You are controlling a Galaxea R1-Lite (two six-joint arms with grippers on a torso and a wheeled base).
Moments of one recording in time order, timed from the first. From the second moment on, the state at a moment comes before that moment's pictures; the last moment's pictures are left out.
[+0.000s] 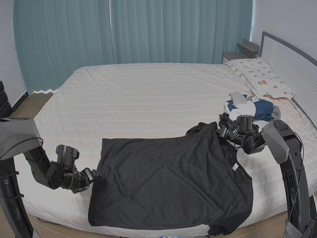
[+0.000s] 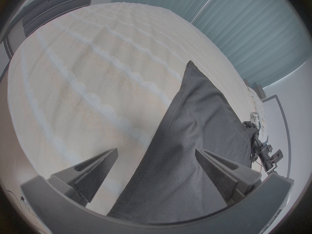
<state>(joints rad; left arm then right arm) -0.08 2.16 -0.58 -0.63 -0.10 -0.72 0.06 2.76 -1.73 -0.64 0.19 0.39</state>
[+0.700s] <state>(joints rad) -0.09 2.16 -0.58 -0.63 -0.10 -0.72 0.03 2.80 -1.77 -0.68 0.18 0.43</state>
